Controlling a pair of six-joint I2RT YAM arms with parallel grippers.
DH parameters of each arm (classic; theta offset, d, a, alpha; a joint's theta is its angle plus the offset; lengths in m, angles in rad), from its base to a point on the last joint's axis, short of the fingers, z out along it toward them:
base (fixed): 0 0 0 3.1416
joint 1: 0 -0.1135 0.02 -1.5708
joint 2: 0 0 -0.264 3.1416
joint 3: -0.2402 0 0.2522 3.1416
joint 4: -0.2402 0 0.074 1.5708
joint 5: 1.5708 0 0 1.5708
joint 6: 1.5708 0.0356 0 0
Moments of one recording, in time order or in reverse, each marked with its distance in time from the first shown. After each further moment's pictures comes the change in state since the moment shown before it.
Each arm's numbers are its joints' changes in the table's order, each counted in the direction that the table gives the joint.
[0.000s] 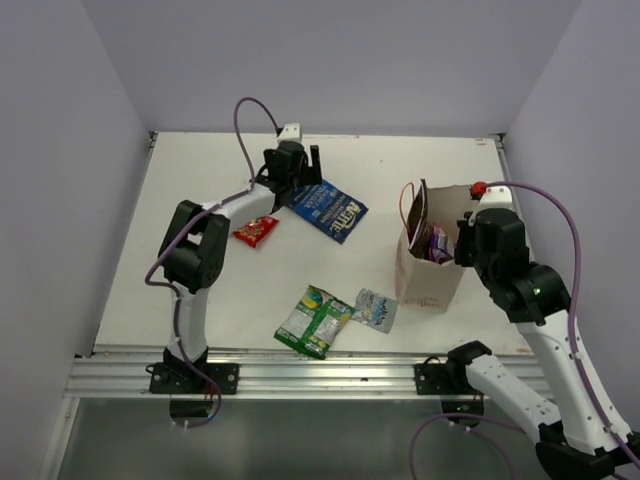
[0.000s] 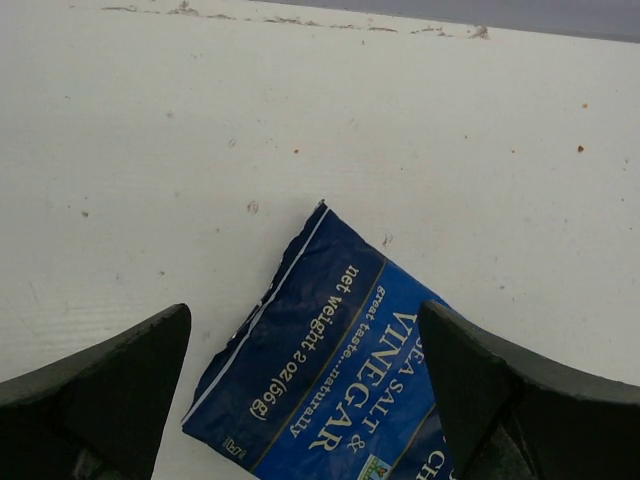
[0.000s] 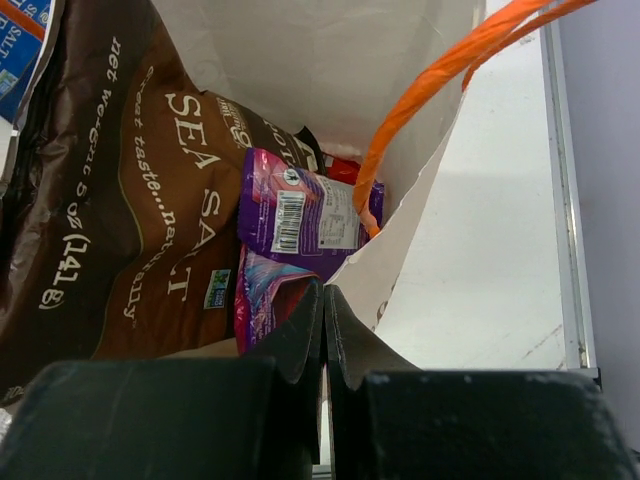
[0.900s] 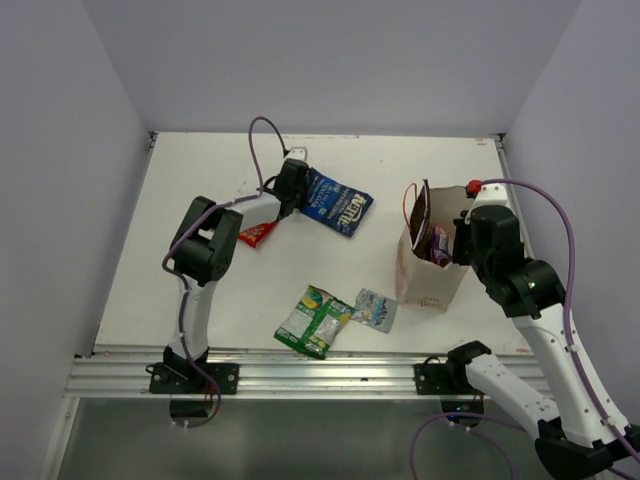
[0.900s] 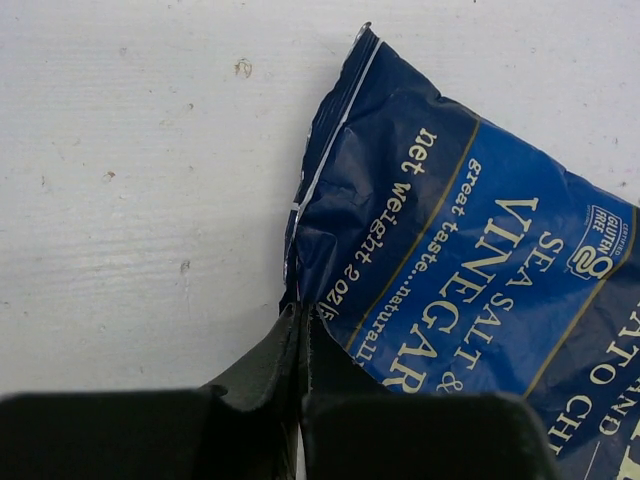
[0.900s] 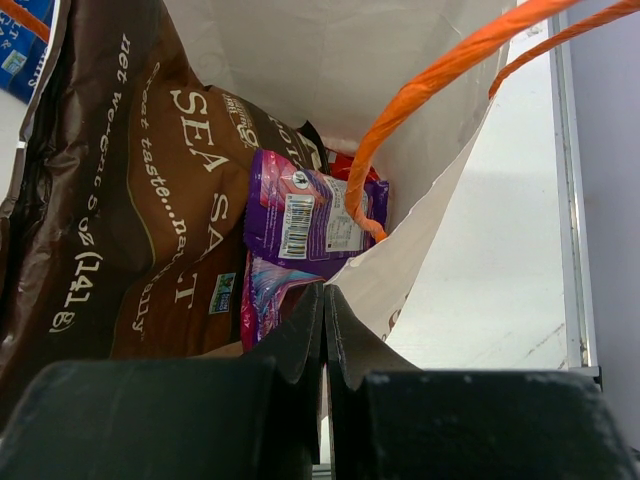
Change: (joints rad) left arm 0.006 -0.116 0.023 -0.052 0.054 0.013; right arm 0.000 -0.027 0.006 0.007 -0.007 -0.001
